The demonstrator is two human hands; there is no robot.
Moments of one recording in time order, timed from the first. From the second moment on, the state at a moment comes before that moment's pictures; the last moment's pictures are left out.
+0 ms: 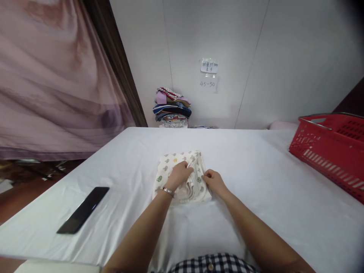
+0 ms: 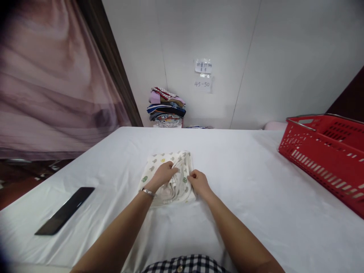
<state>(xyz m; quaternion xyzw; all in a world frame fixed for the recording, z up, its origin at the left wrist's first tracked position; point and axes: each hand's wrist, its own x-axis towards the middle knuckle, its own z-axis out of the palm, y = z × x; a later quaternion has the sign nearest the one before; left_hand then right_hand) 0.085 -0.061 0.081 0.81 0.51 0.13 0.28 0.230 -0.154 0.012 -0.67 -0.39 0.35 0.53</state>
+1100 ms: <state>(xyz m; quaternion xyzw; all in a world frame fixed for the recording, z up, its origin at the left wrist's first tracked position) 0.092 -0.065 0.062 0.80 0.48 0.14 0.33 0.266 -0.071 0.026 -0.53 -0.16 0.58 0.60</state>
